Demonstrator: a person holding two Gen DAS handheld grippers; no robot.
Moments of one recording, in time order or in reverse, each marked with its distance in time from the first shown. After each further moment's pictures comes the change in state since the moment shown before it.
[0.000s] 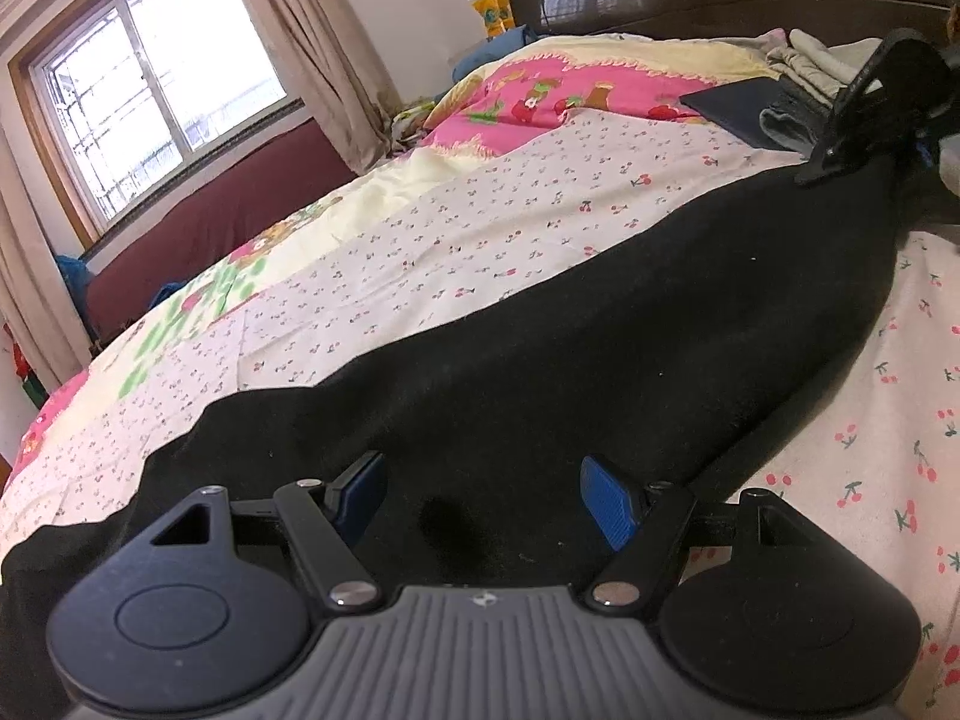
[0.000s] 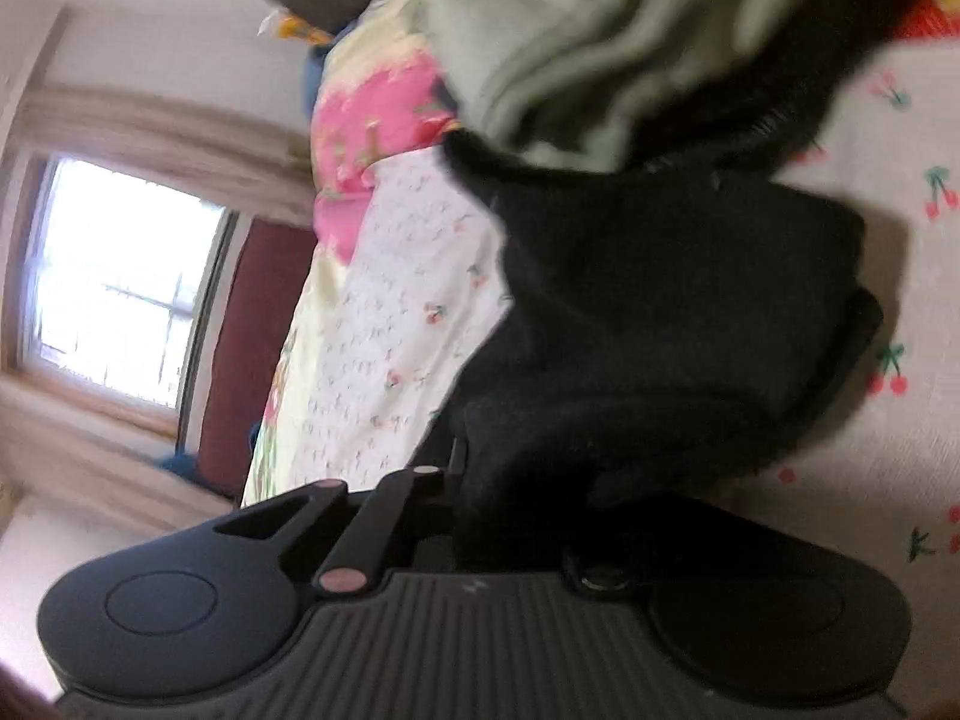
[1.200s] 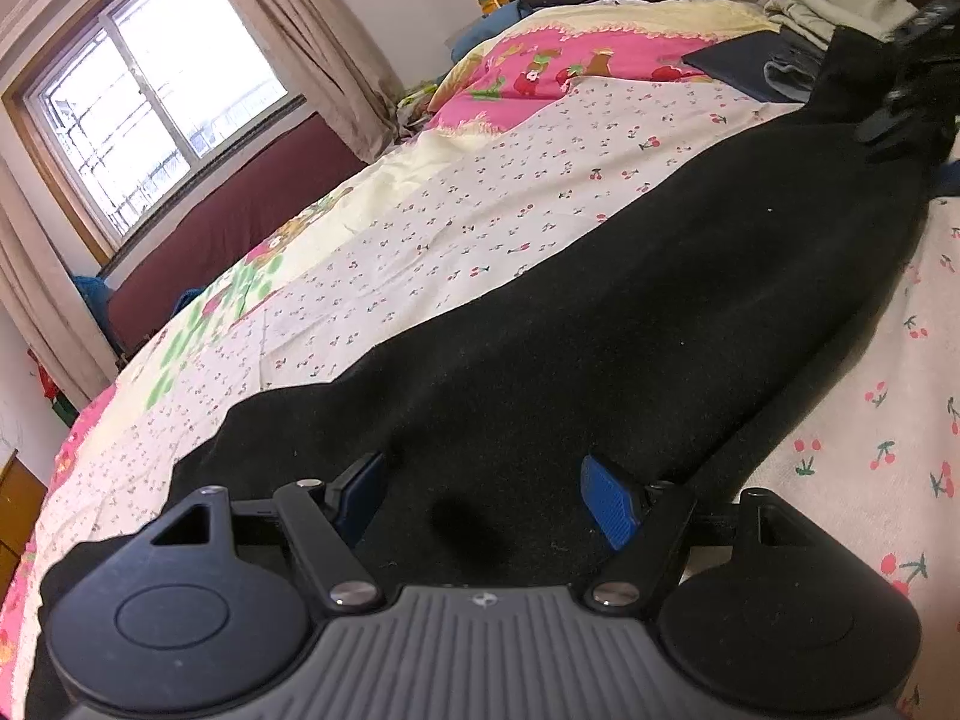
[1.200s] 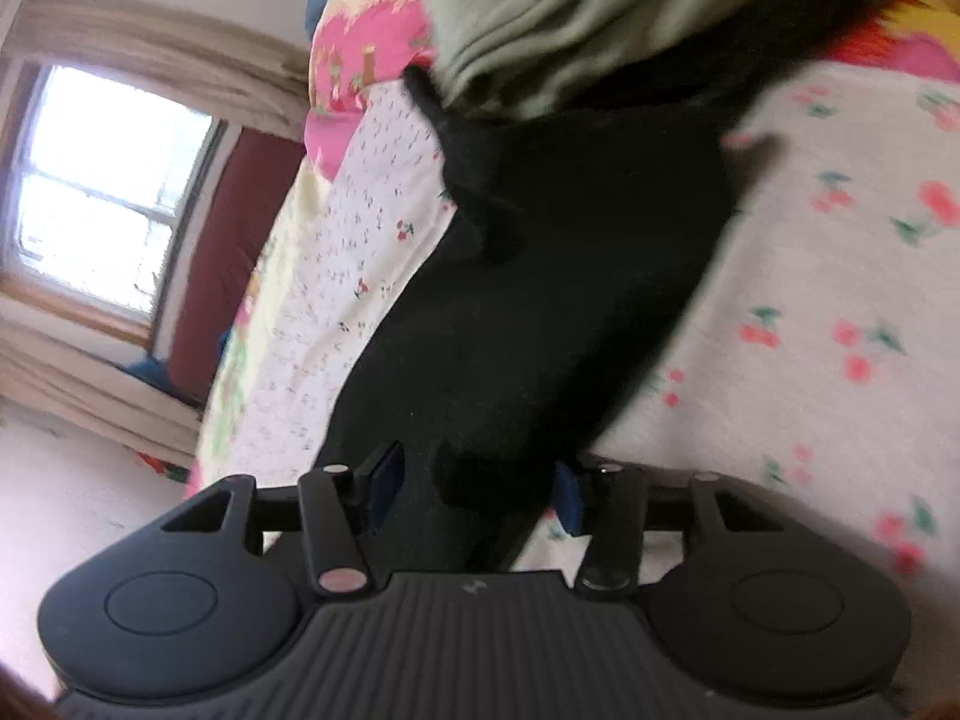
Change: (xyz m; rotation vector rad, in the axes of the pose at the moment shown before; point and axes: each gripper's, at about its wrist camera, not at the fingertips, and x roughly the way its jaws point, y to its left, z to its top) left arm 0.006 -0.003 -0.001 0.069 0.053 0.062; right arm -0.039 -0.021 -0.001 -0.085 0.177 -0.061
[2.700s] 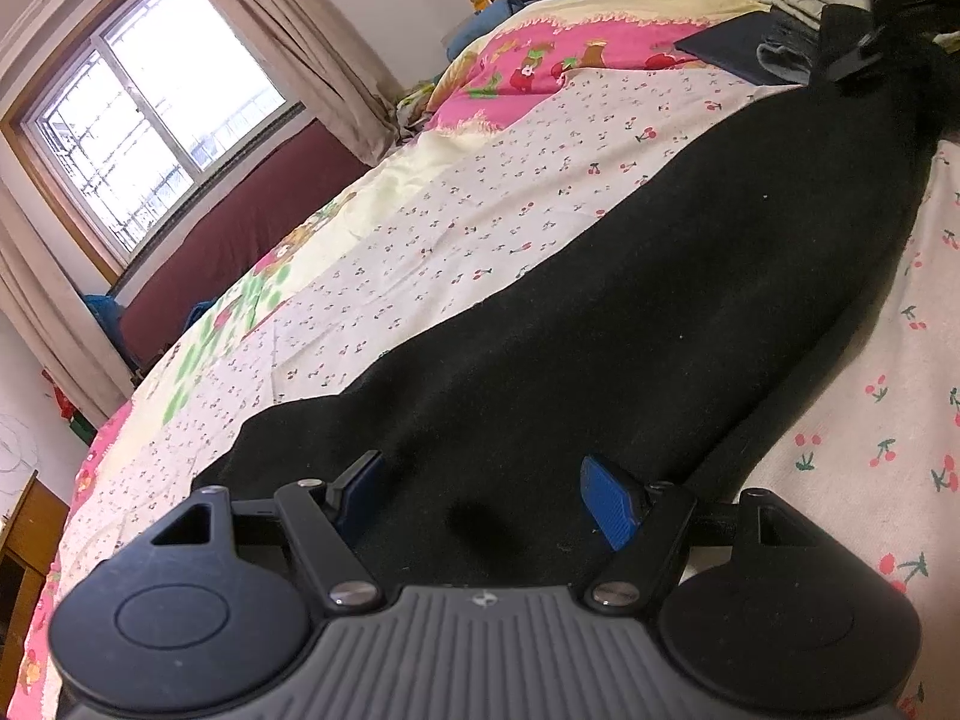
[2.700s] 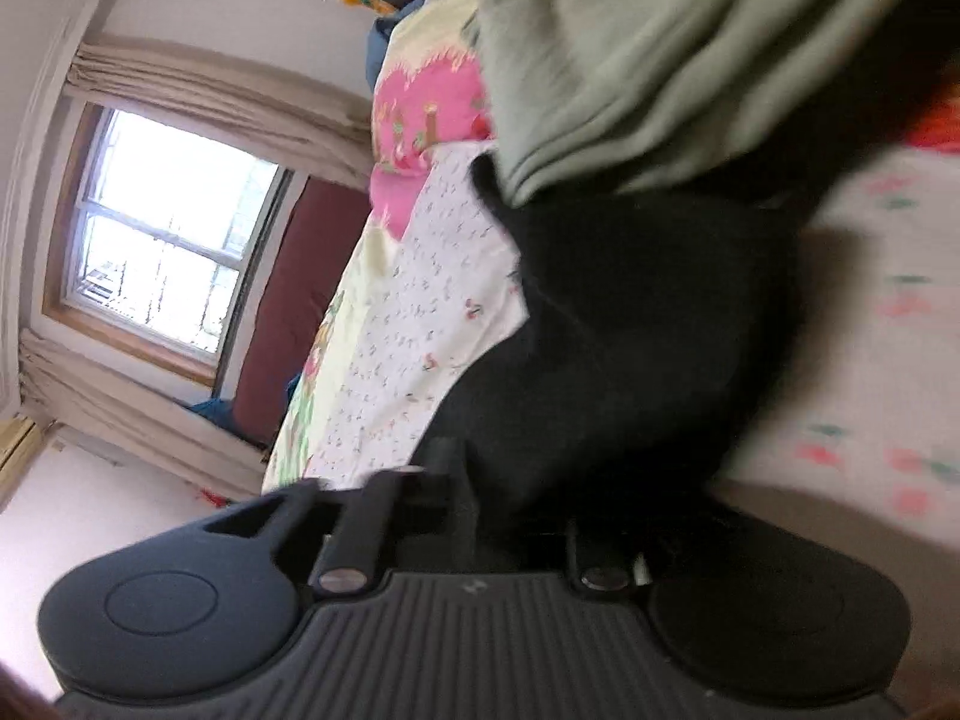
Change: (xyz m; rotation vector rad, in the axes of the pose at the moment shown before) left arm -0.002 -0.003 0.002 0.062 0.005 0.032; right arm 0.001 0.008 0.011 -0.070 -0.134 0.087
